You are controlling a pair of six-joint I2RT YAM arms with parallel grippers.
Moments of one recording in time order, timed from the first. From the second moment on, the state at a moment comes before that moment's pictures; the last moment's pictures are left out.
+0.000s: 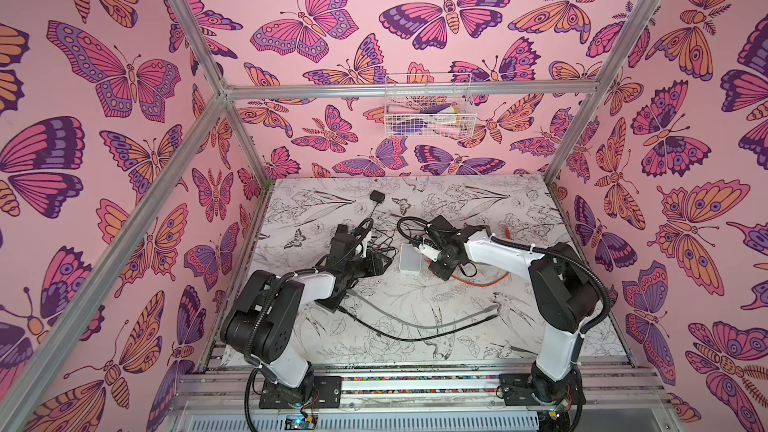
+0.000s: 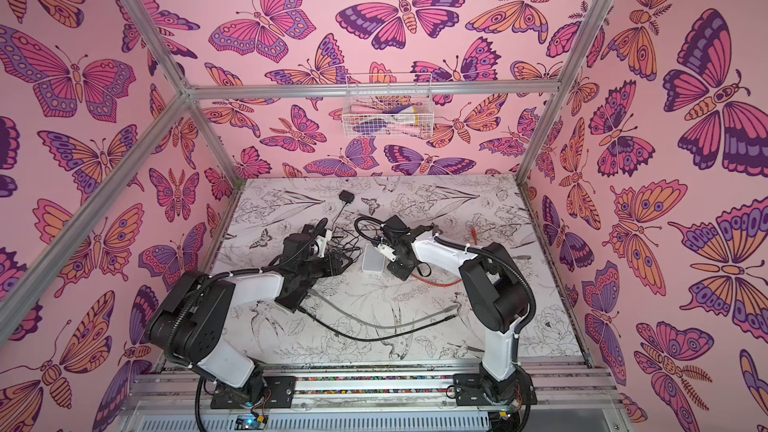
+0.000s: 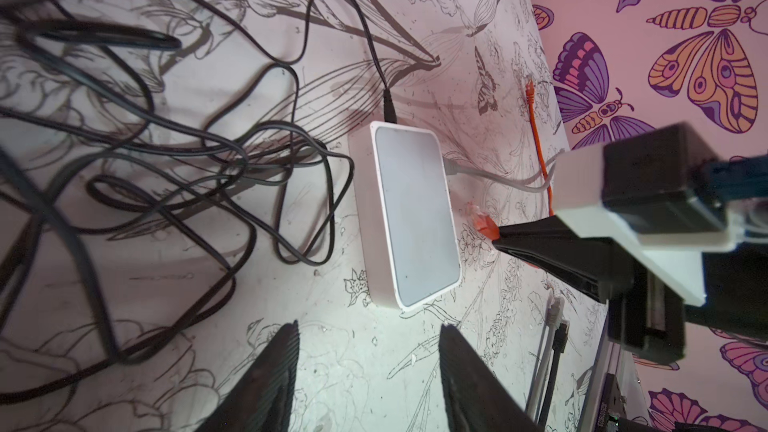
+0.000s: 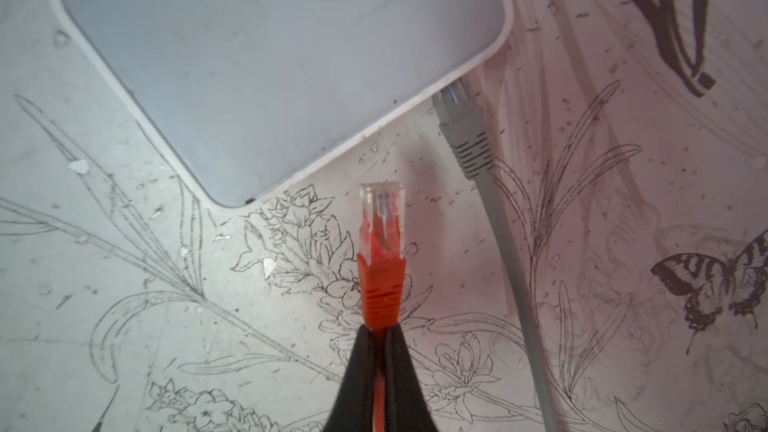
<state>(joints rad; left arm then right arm) -0.33 1.62 0.65 0.29 0.51 -0.53 0.65 1.89 1.28 -0.69 0.09 -0.31</state>
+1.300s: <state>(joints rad) -0.34 1.67 0.67 0.29 0.54 -0.51 0.78 1.94 1.33 -0.69 0.17 -0.32</state>
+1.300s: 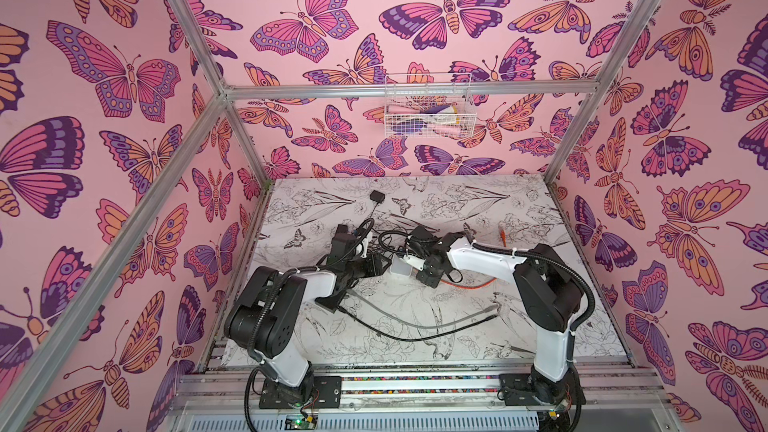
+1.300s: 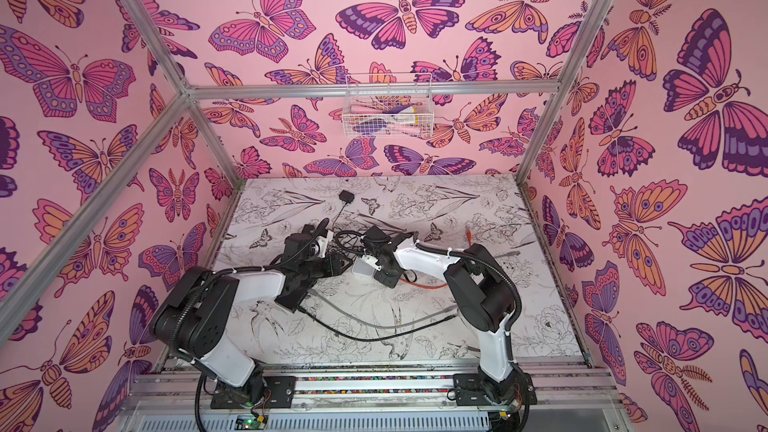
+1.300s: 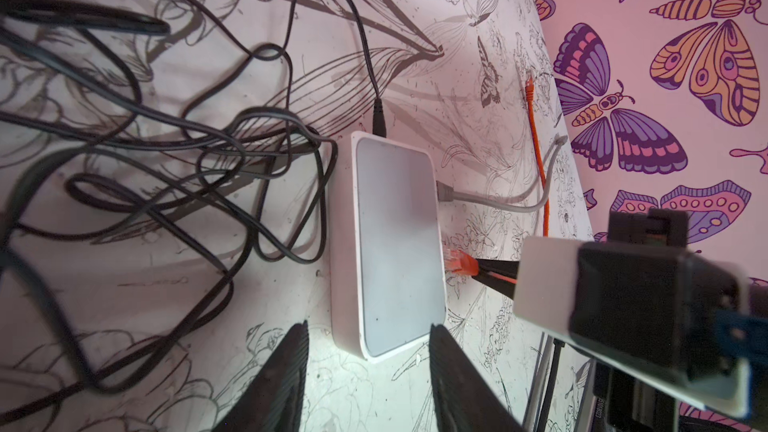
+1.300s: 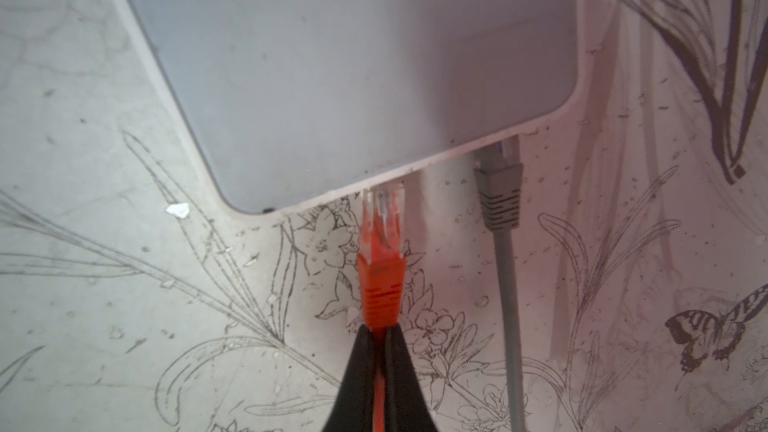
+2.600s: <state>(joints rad) -0.39 1.76 0.71 0.29 0.53 -0.50 0.85 1.91 1.26 -0.62 0.18 -0.33</state>
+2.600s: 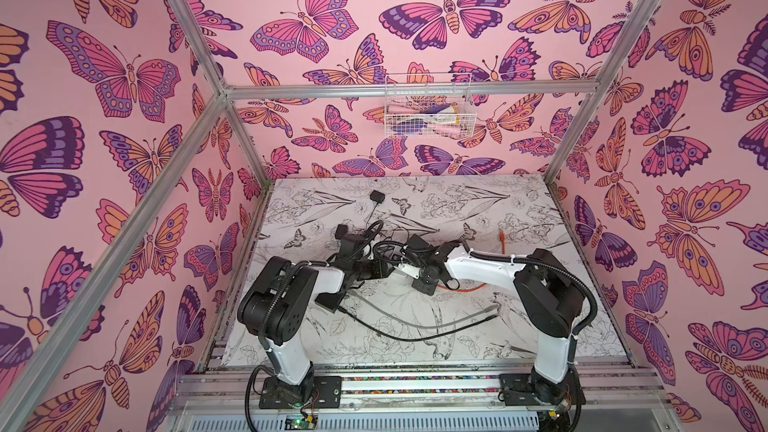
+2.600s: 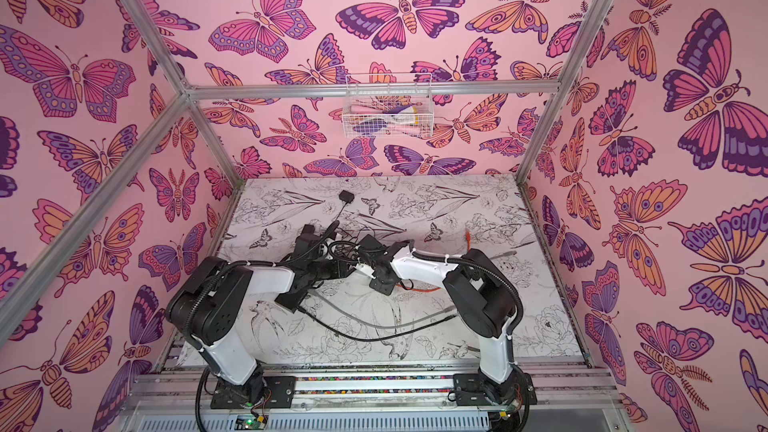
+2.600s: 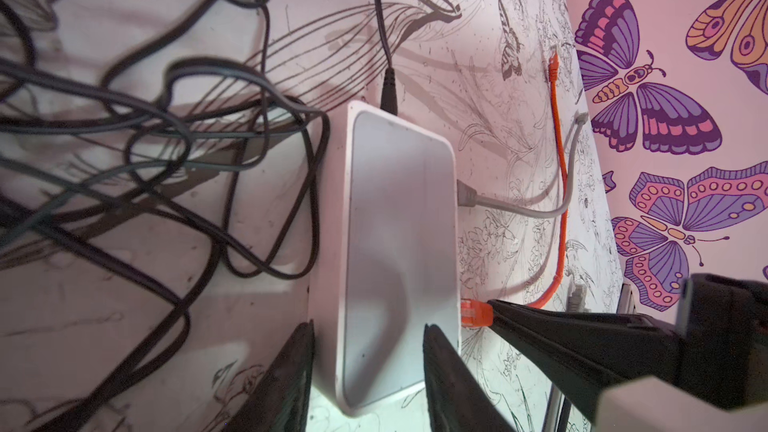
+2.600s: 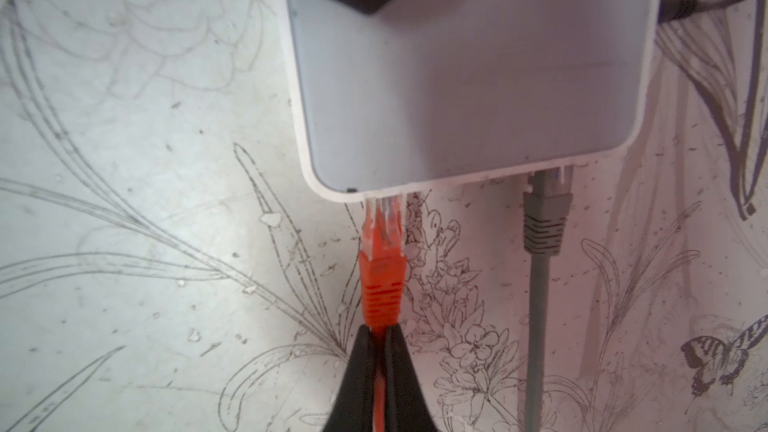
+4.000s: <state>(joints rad) -0.41 1.77 0.72 0.29 0.47 -0.43 0.86 1.87 1.19 -0.51 0.17 -0.37</state>
